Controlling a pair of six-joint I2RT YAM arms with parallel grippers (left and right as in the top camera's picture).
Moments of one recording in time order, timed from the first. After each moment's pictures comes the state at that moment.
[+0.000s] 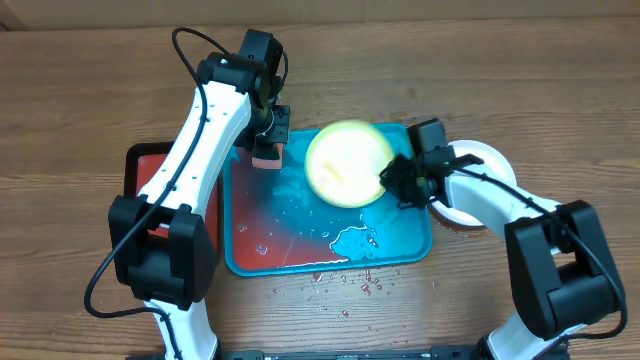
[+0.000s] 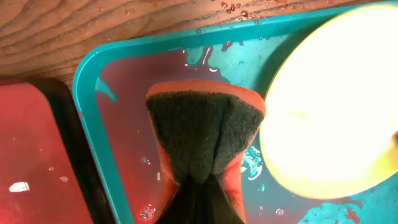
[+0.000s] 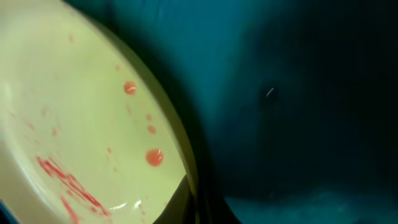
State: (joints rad) left arm -0.28 1.99 1.80 -1.23 0.02 -0.23; right arm 0.33 1.81 0.96 -0.34 -0.28 0.88
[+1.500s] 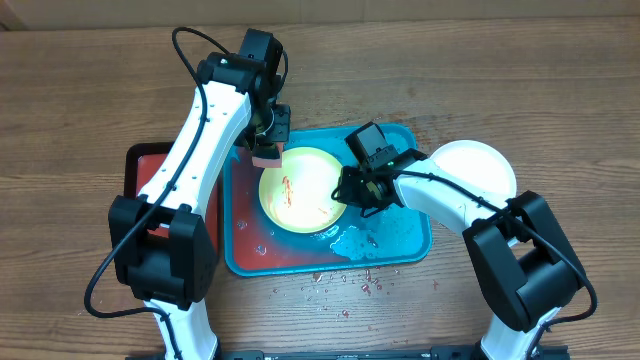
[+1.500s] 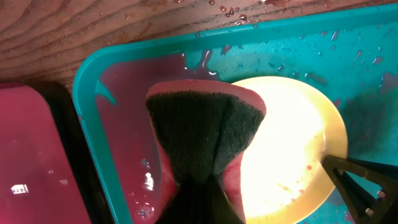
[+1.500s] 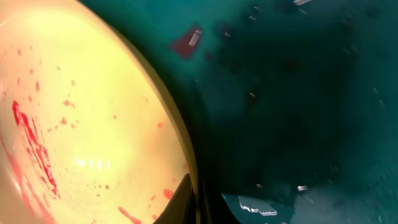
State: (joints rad) left arm -0.28 1.99 1.80 -1.22 0.02 -0.23; right arm 0.55 1.91 1.15 -0.49 -0.20 0.76
